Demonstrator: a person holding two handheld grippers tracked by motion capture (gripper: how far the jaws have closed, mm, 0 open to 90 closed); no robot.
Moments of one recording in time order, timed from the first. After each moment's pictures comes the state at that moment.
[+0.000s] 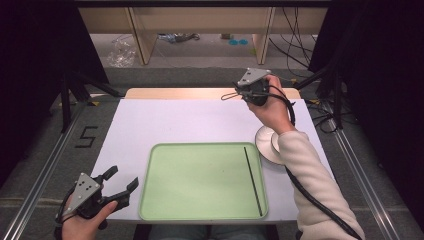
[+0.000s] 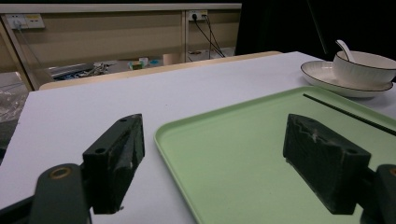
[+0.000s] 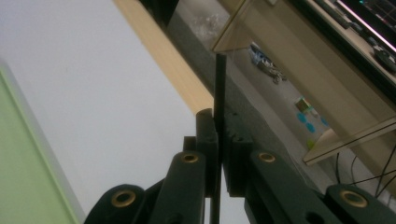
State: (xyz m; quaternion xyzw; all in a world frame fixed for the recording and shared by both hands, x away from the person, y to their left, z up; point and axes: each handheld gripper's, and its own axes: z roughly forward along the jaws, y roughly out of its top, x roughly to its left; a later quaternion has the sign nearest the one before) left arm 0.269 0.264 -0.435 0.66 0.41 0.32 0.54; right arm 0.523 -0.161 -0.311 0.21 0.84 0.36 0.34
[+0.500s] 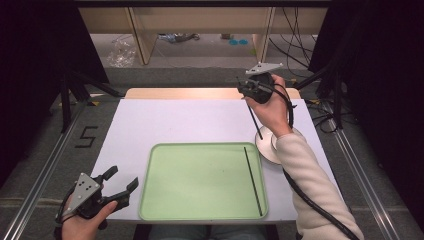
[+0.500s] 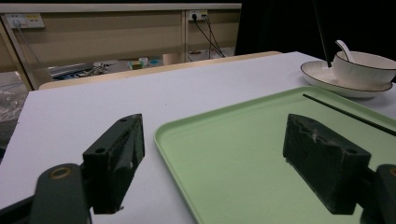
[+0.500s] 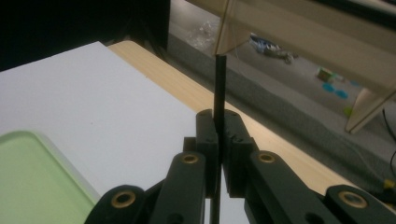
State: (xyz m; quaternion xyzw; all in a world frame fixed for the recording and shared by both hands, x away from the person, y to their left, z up) left arm 0.266 0.261 -0.435 0.66 0.43 0.30 0.54; right arm 0.516 -0.167 -0.301 0.35 0.79 0.42 0.27
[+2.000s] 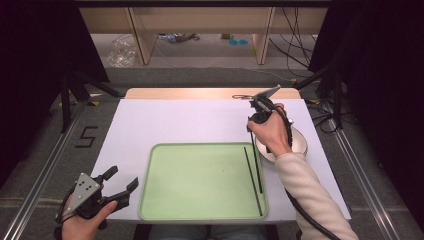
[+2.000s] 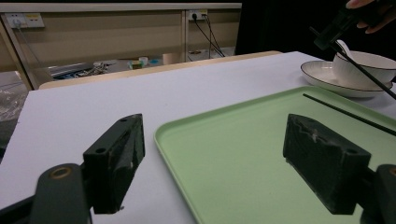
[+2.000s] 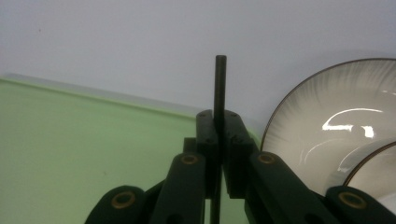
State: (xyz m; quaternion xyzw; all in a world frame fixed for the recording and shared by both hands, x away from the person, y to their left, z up) left arm 0.267 0.261 -0.436 0.66 0.42 0.30 0.54; right arm 0.503 -0.171 -0.366 0.64 0.74 0.22 0.05
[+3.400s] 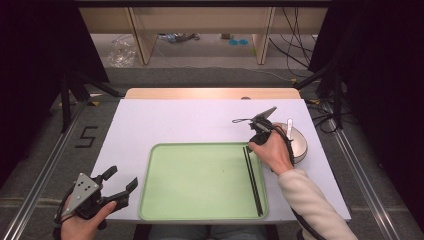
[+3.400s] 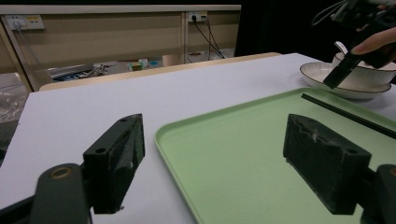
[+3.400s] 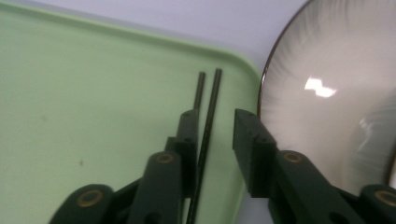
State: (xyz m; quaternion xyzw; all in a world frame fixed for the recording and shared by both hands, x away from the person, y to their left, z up) left arm 0.266 0.263 -0.435 0.66 0.42 0.31 0.54; right arm 0.474 -0.182 -0.415 0.60 0.78 0.18 0.05
